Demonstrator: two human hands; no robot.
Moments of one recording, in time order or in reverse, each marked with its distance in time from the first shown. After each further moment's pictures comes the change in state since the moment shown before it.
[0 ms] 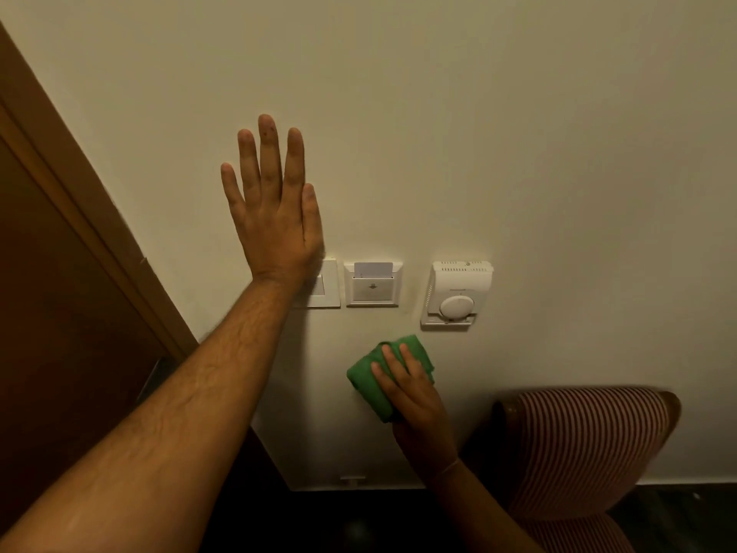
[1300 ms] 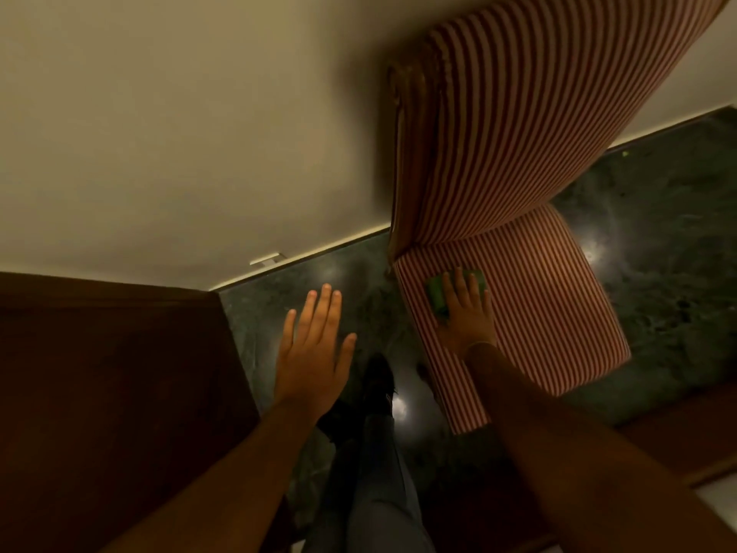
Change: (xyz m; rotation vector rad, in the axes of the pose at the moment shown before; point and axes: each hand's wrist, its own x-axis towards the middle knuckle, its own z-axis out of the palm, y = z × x) left_hand -0.648 0.129 0.037 -0.079 -1.552 0.094; right_hand -0.472 0.216 0.043 -0.223 -1.048 1.133
